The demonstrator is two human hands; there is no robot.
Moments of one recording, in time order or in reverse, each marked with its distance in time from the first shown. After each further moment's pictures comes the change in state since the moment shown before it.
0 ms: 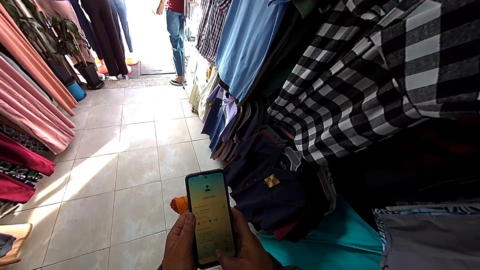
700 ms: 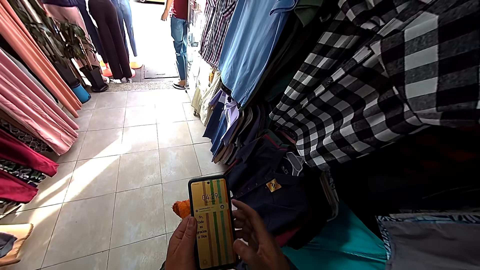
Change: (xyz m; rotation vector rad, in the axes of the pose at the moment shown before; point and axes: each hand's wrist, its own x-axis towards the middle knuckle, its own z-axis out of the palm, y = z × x) left_hand -0.002 0.000 0.000 0.035 0.014 -0.004; right_hand 0.009 0.014 -0.024 -0.033 0.019 -0.239
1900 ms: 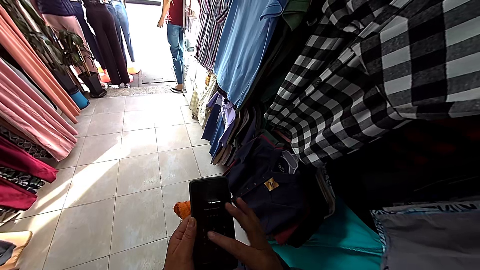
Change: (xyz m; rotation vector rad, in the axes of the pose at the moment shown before) left_hand -0.007 0.001 0.001 0.000 -0.056 0.014; right_hand -0.003 0.000 0.007 -0.612 0.052 -0.555
